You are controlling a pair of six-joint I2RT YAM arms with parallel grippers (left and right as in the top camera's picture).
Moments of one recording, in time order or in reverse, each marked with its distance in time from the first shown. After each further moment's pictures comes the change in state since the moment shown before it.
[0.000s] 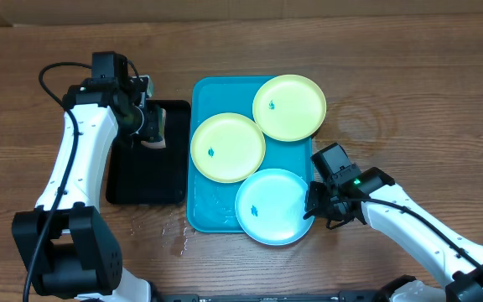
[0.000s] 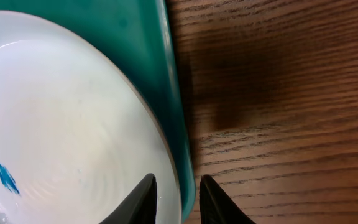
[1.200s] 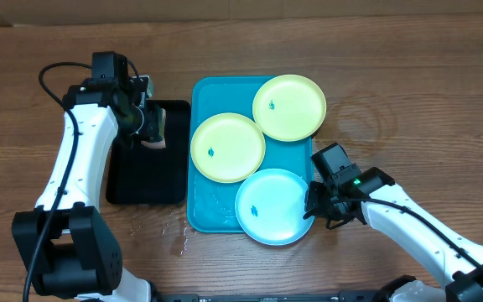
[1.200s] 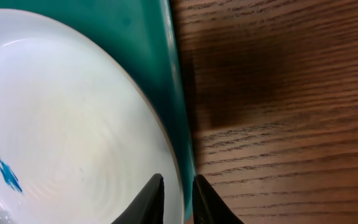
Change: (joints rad) left arm 0.000 0.000 0.000 0.000 0.000 0.000; right arm 0.000 0.000 0.000 0.001 -0.010 0.000
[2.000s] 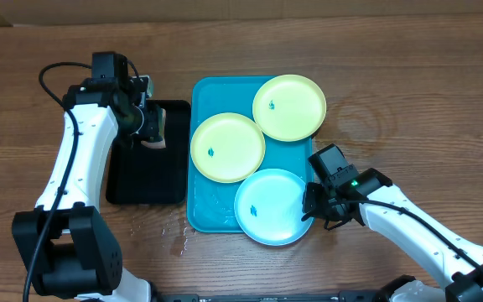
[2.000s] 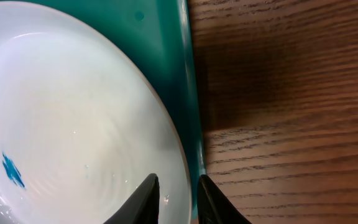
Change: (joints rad) left arm 0.000 0.000 0.000 0.000 0.000 0.000; right arm 0.021 0.000 0.000 0.009 0.002 0.000
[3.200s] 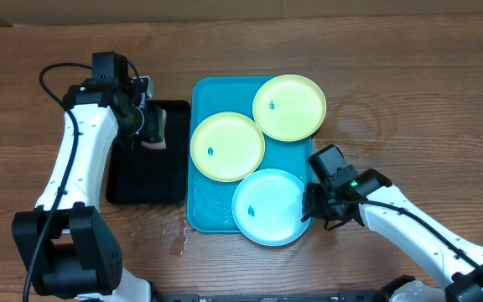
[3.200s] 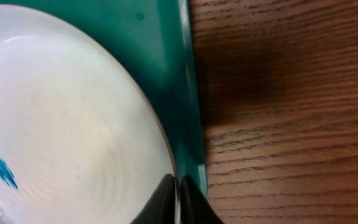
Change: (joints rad) left arm 0.000 0.000 0.000 -0.008 0.003 0.000; right arm 0.004 0.000 -0.001 0.003 0.007 0.003
